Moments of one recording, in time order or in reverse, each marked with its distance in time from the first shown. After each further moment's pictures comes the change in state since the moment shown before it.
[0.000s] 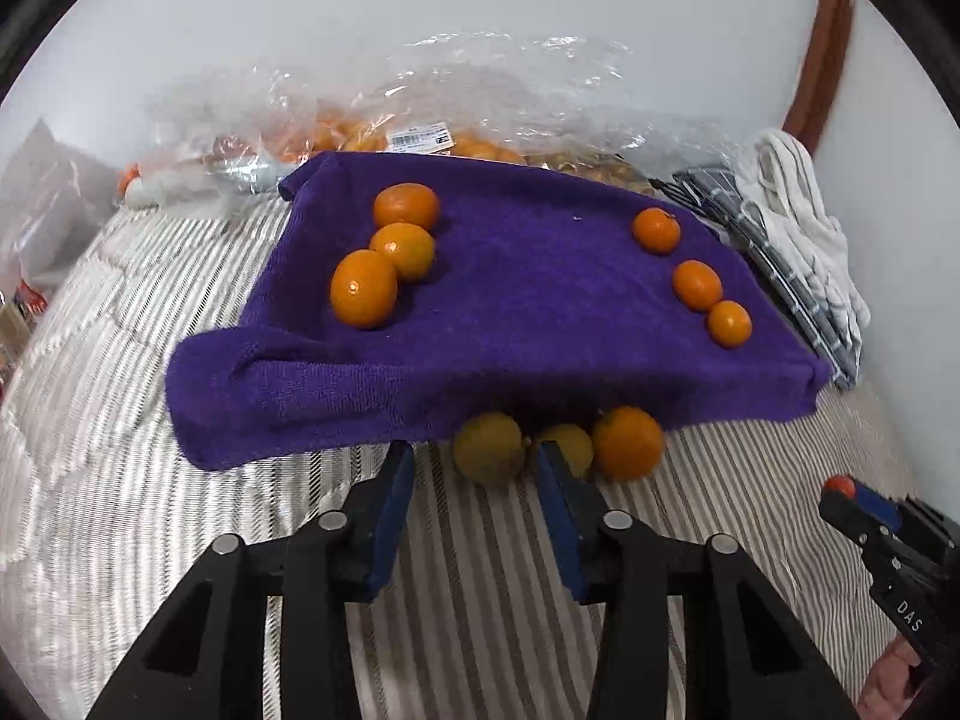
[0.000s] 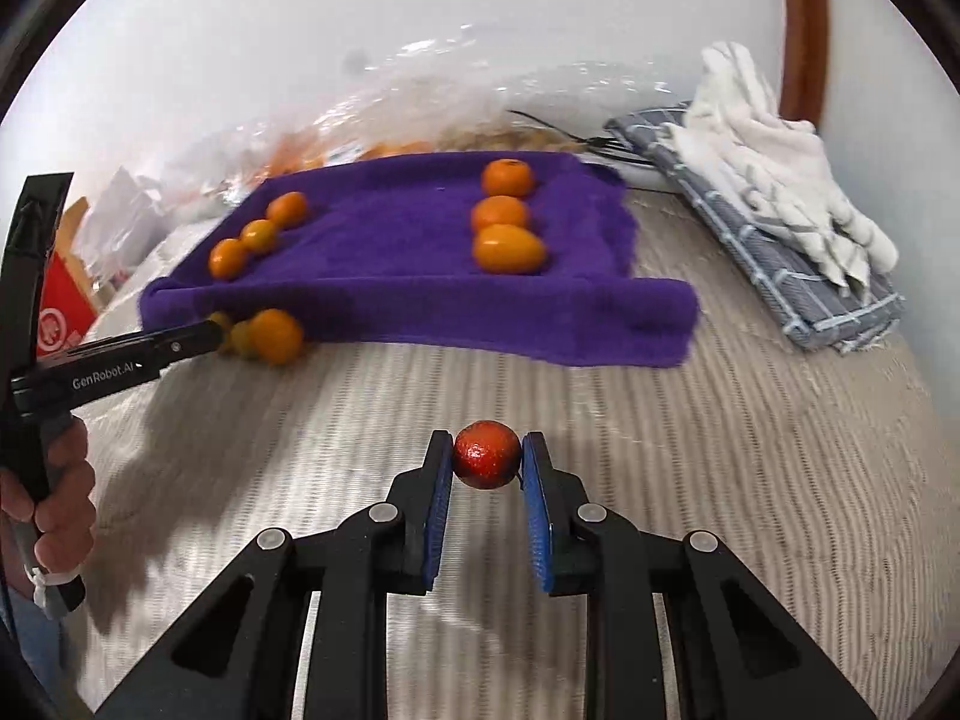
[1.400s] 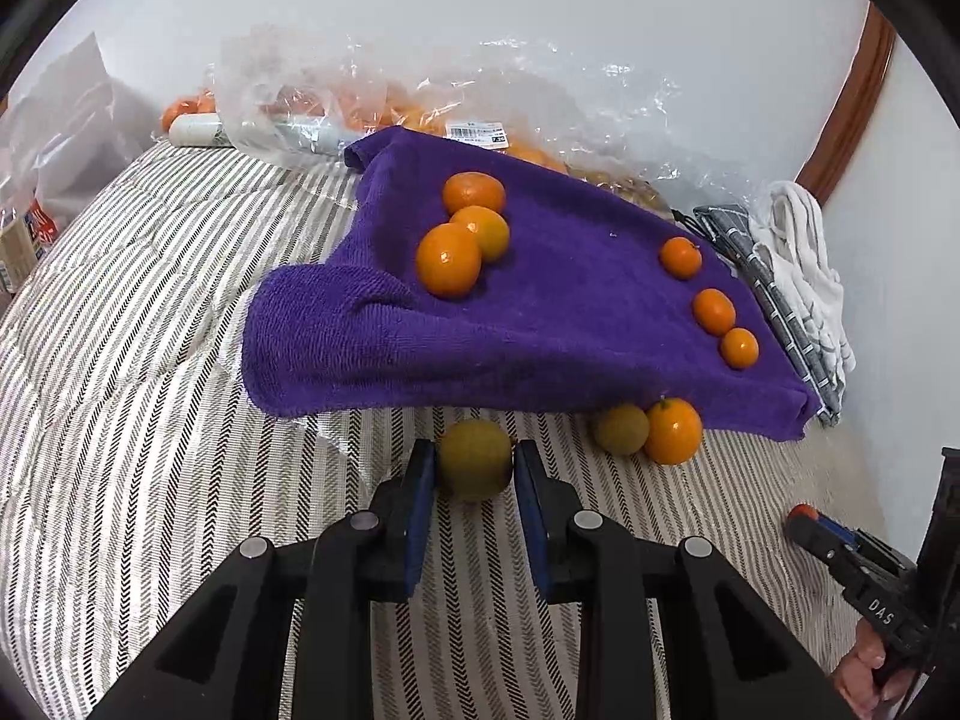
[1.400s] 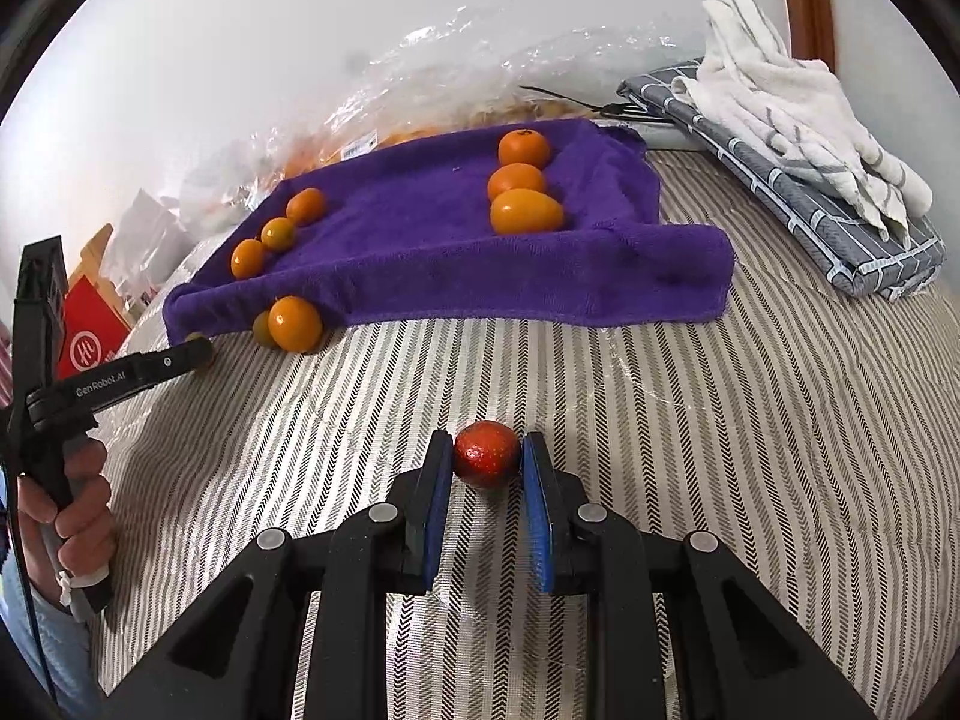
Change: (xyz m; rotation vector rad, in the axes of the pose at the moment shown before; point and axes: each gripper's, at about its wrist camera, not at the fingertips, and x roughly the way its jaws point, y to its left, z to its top) left arm -0.015 0.044 -0.017 -0.121 -0.014 -0.055; right arm 0.012 -0.006 -0.008 0.064 0.024 0.136
